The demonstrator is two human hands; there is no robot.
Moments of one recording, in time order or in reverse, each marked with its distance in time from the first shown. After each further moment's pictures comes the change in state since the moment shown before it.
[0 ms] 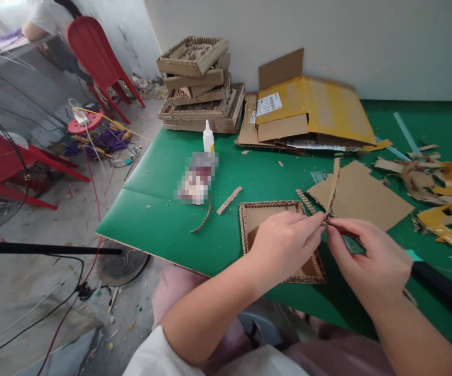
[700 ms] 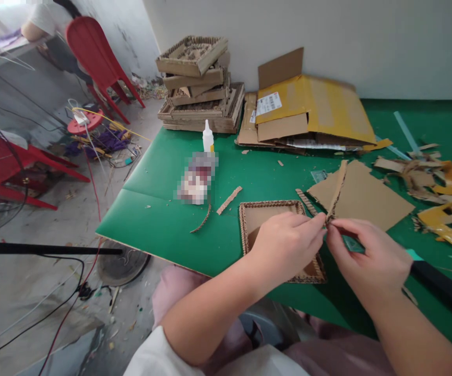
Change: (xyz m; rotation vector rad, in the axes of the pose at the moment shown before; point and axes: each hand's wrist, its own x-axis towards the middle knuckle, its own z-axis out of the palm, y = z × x) left_hand 0.000 0.001 0.001 0.058 -0.132 0.049; right_hand 0.001 -0.001 0.000 -0.057 -0.003 -0.015
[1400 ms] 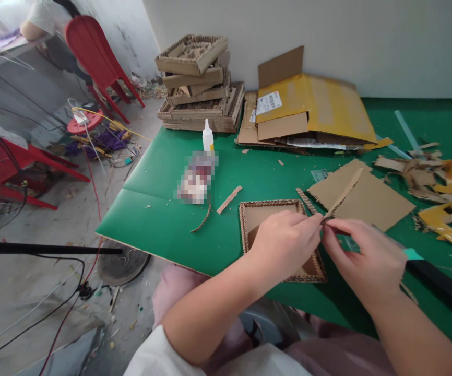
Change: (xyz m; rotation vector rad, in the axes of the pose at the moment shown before) left_hand 0.000 -0.003 0.001 0.044 0.131 0.038; right_hand 0.001 0.001 0.002 0.008 0.008 -0.099
